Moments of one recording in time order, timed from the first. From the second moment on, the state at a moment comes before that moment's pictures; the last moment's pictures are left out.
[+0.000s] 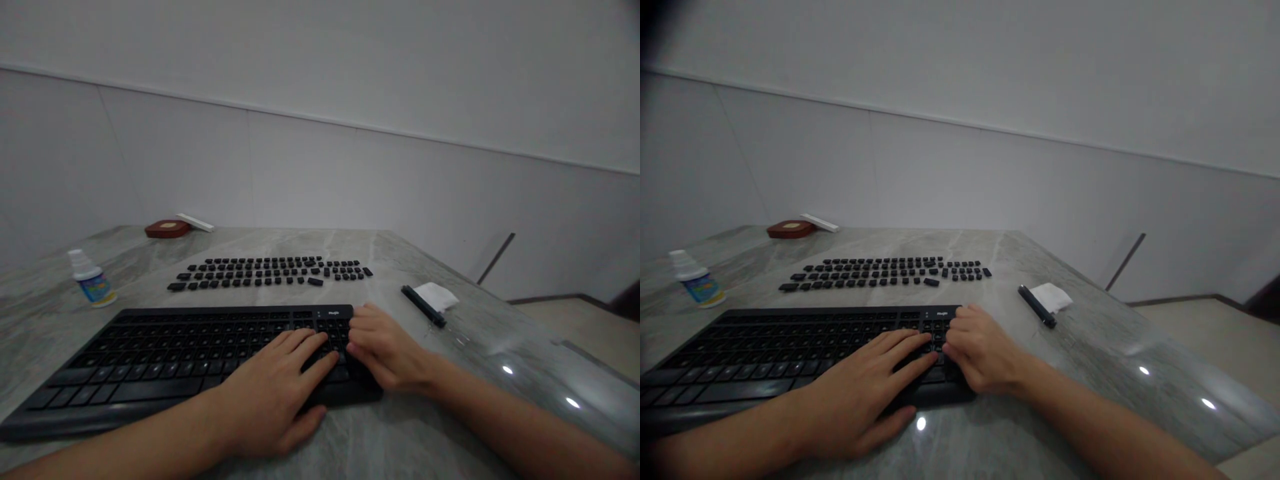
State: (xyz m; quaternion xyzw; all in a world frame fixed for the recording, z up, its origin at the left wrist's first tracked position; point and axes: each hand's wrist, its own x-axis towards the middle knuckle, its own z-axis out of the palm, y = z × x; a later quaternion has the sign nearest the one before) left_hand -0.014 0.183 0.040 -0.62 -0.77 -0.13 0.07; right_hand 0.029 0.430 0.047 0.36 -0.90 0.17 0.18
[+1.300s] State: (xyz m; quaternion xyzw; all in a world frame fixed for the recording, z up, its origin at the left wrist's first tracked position) left_hand -0.013 0.183 0.042 -0.62 -0.77 -0.12 0.07; right_hand 0.031 0.440 0.056 0.36 -0.89 0.26 0.10
